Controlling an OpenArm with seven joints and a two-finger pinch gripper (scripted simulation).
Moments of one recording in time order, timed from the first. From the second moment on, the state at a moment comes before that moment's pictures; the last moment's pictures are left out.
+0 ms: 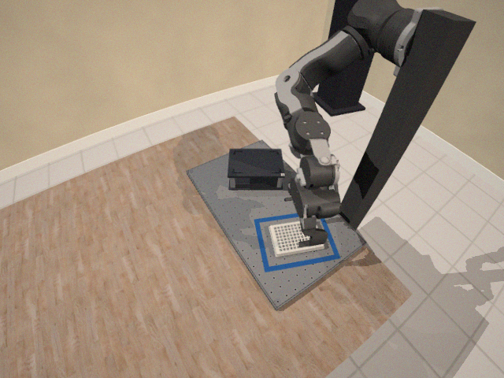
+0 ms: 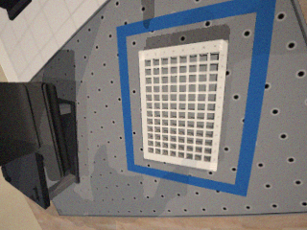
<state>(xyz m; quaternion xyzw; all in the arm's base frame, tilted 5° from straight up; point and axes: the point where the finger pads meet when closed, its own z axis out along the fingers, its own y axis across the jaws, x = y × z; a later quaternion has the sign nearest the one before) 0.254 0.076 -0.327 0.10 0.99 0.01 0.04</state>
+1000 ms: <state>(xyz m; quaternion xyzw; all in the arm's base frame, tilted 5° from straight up) 0.254 0.074 -0.327 0.10 0.99 0.01 0.04</state>
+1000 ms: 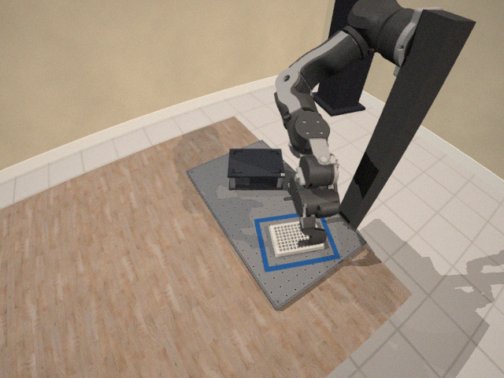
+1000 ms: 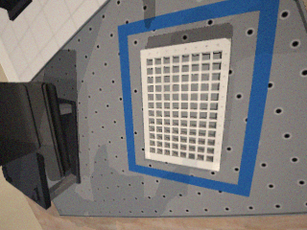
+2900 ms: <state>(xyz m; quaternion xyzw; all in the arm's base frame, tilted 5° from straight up) 0.258 0.074 -0.394 0.10 0.99 0.01 0.04</state>
